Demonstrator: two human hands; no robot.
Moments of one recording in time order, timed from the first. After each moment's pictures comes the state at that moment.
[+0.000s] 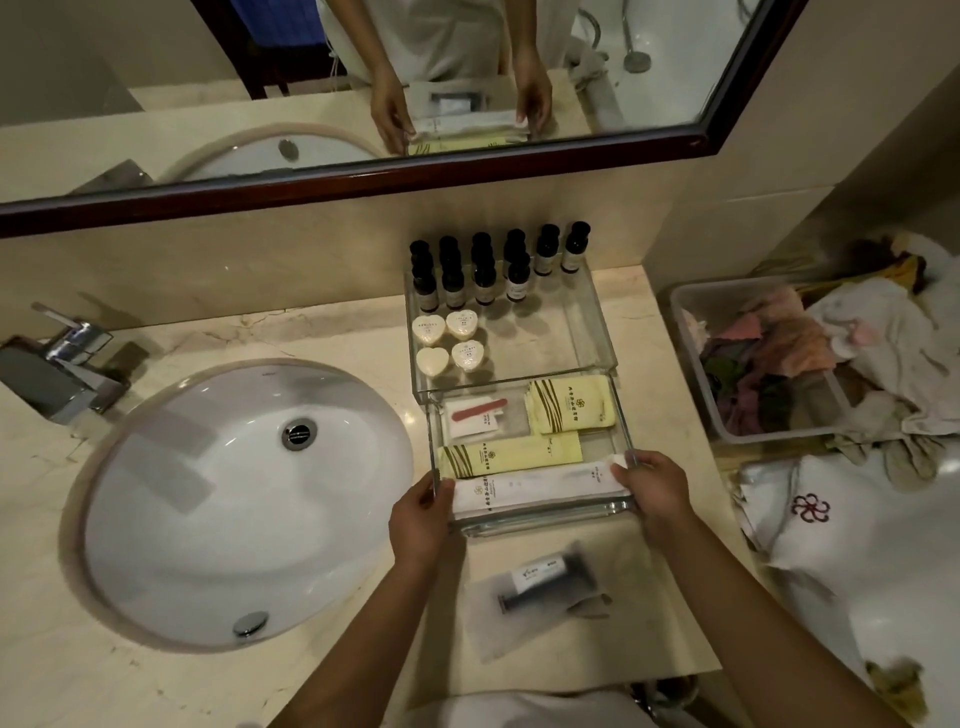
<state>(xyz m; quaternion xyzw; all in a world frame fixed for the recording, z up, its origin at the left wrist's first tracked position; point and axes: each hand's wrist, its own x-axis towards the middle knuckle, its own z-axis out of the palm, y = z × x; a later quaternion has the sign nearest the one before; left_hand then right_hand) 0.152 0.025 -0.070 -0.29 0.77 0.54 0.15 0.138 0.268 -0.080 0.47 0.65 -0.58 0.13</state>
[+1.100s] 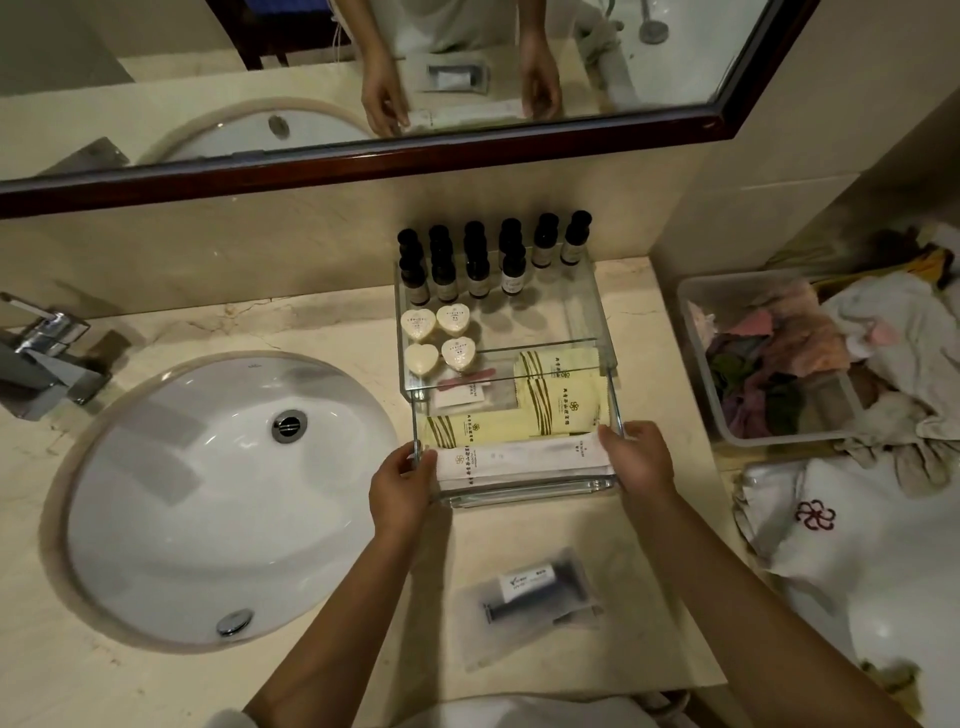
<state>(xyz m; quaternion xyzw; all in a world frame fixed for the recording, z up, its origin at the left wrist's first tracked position) 0.117 0.026 -0.073 -0.34 0.76 0.54 0.13 0.101 0.265 -0.081 0.43 0.72 -0.52 0.14</state>
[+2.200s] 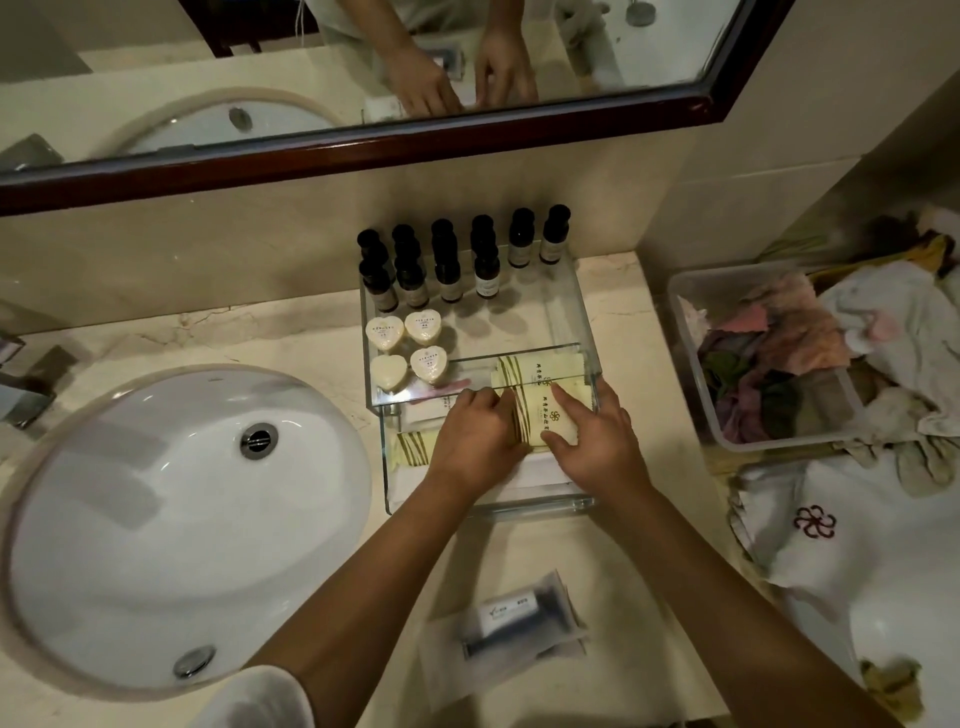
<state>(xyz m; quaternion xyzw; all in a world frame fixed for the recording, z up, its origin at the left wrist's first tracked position) 0.044 0.110 -0.065 0.19 0.96 0.12 0.15 0.074 0.262 -0.076 0.12 0.94 -0.26 0.18</state>
